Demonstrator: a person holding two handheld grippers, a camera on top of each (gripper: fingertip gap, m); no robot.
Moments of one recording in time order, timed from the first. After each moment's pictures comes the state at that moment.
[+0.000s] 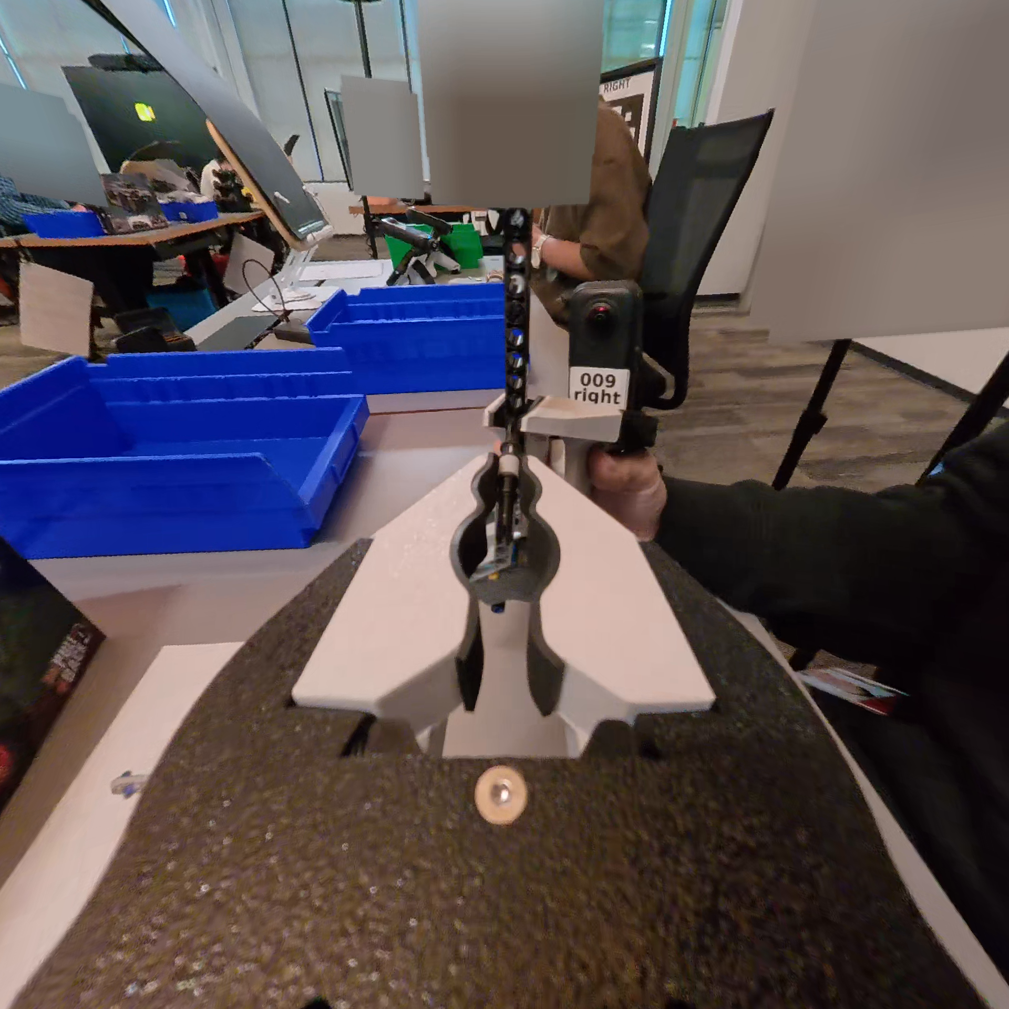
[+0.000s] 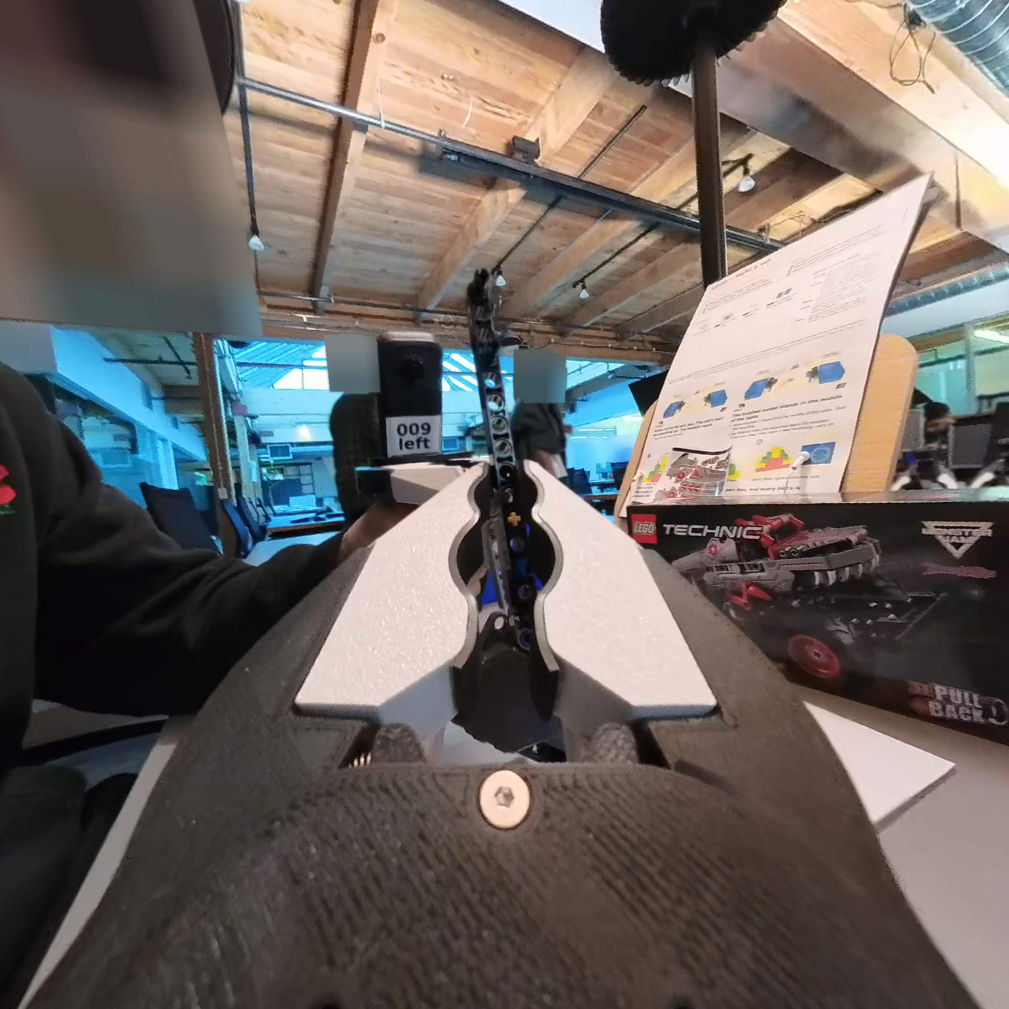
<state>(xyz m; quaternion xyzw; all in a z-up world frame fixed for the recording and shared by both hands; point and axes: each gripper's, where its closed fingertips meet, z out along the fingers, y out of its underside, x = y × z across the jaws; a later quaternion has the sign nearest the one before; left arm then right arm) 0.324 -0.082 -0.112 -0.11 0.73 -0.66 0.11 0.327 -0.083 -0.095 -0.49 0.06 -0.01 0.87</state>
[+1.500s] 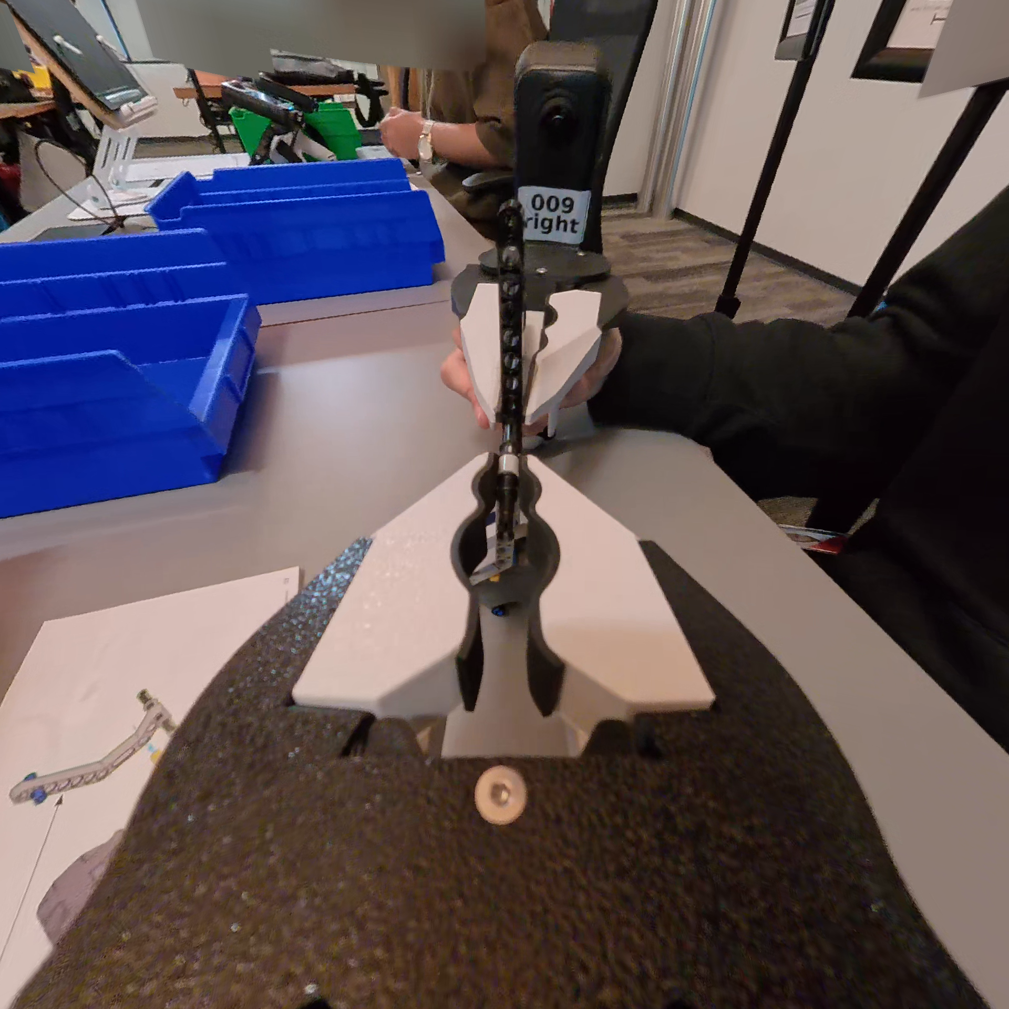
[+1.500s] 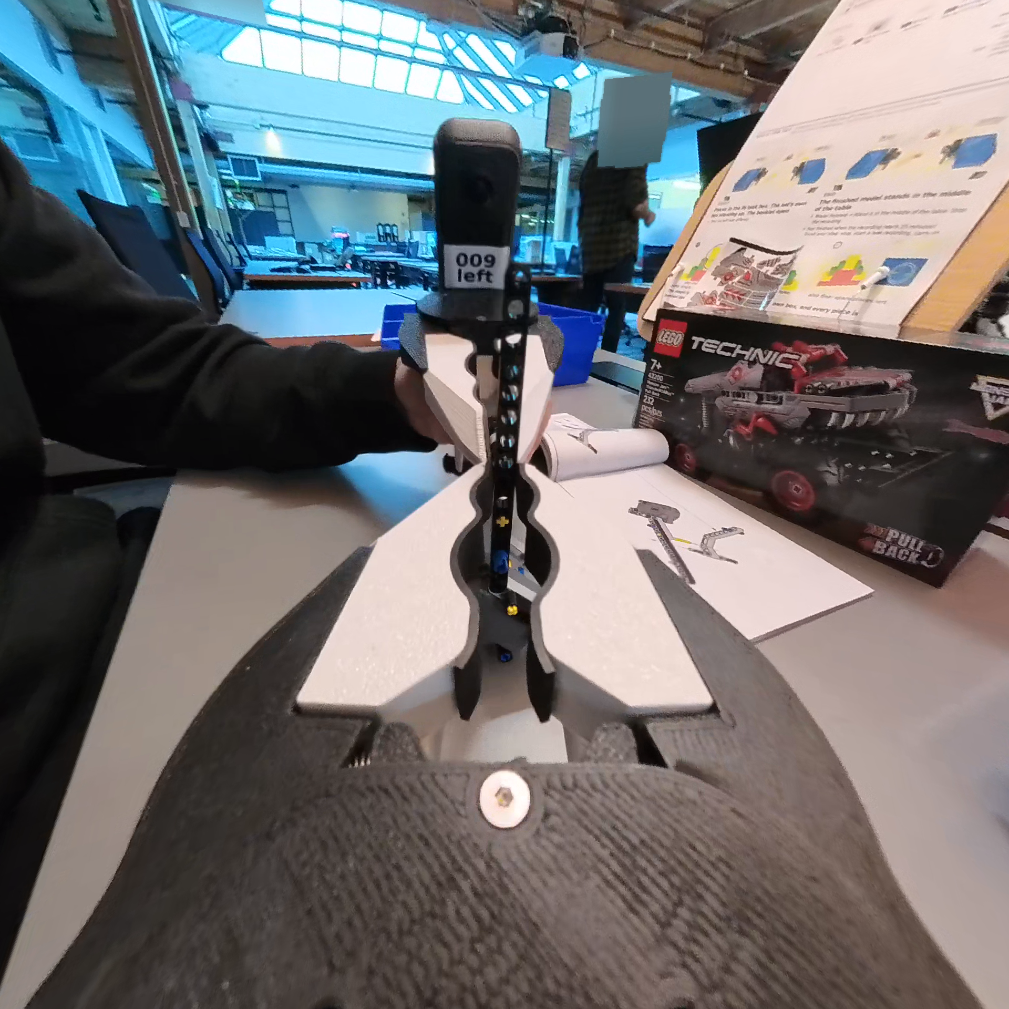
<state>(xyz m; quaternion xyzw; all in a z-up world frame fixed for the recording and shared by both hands) 0.318 -0.076 -0.179 -0.03 0.79 -0.62 0.03 0.317 -0.083 -0.167 -0.69 0.01 -0.03 0.72</state>
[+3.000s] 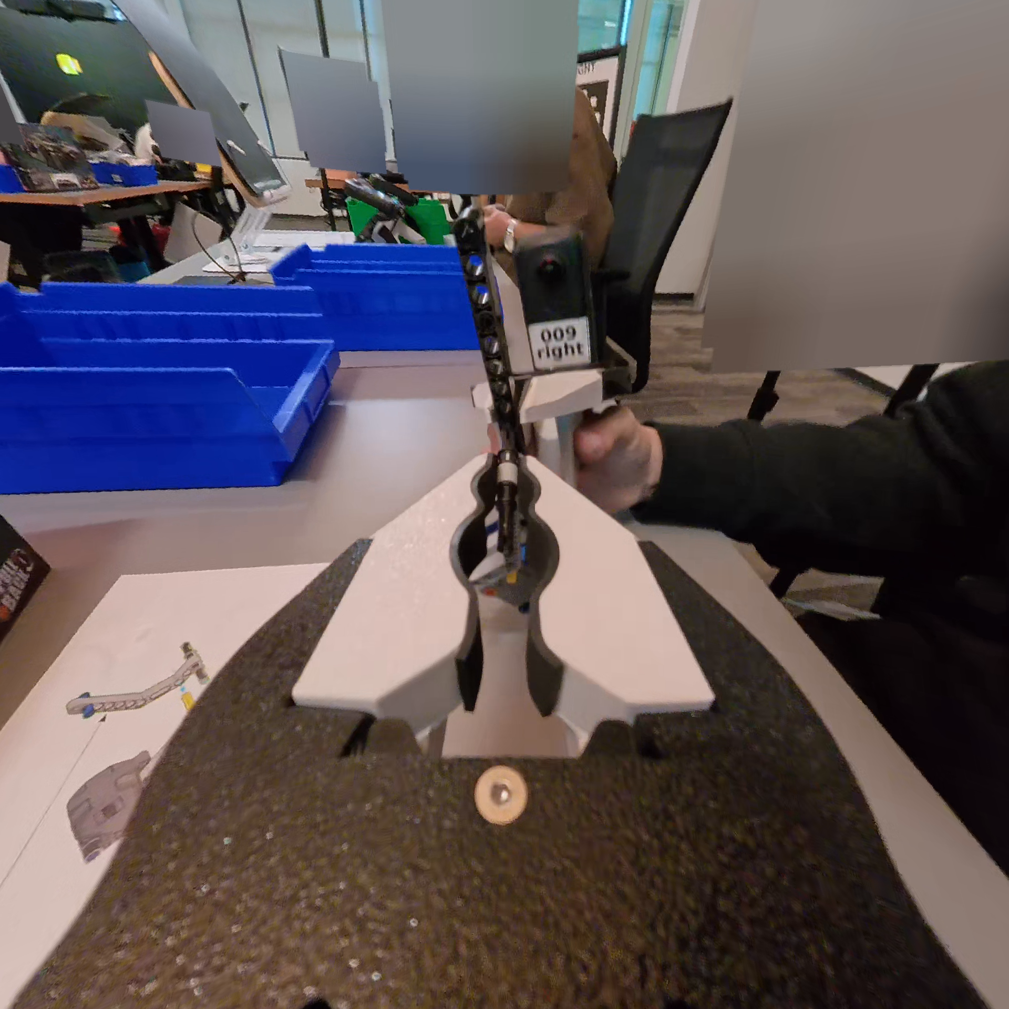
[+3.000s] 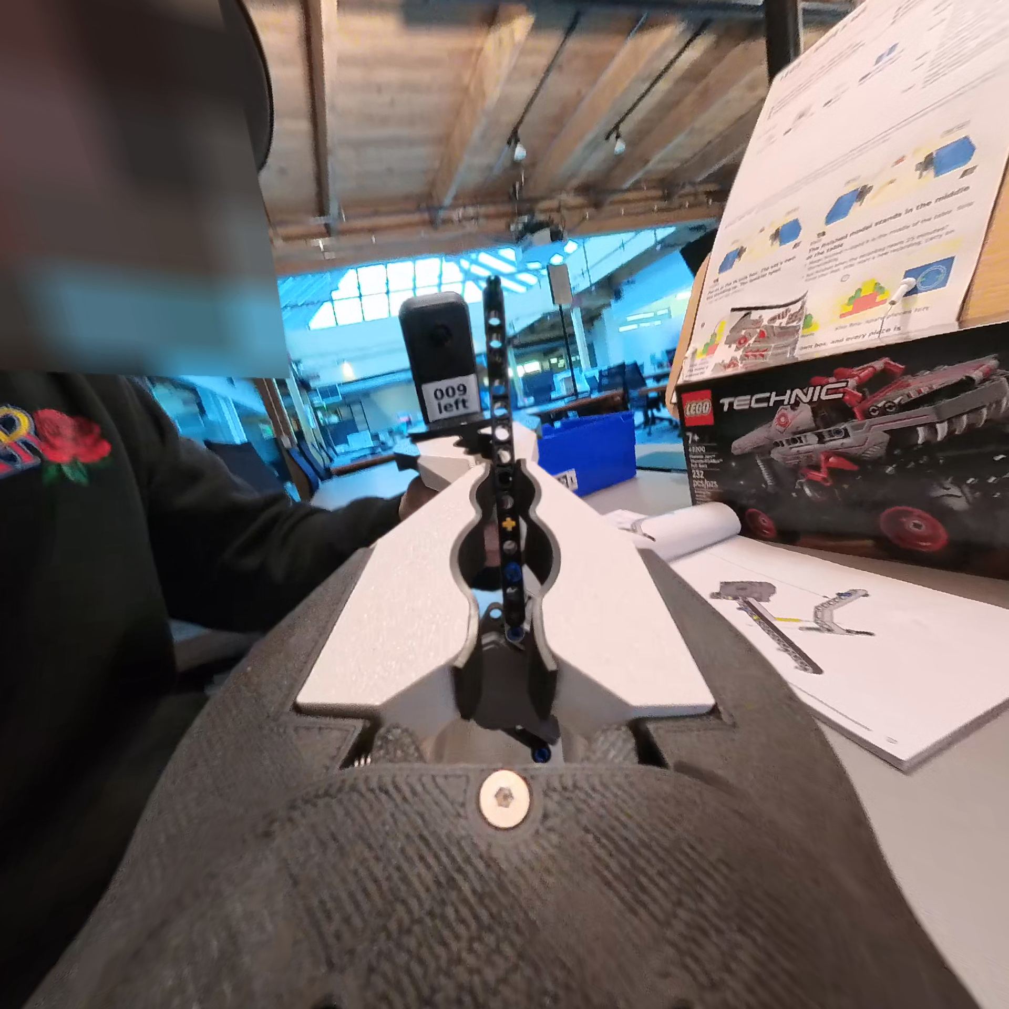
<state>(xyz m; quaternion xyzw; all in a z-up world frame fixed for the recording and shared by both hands) 0.319 -0.053 -0.153 -0.10 0.74 -0.67 0.06 0.322 -0.058 -0.138 -0.57 0.09 0.09 0.81</state>
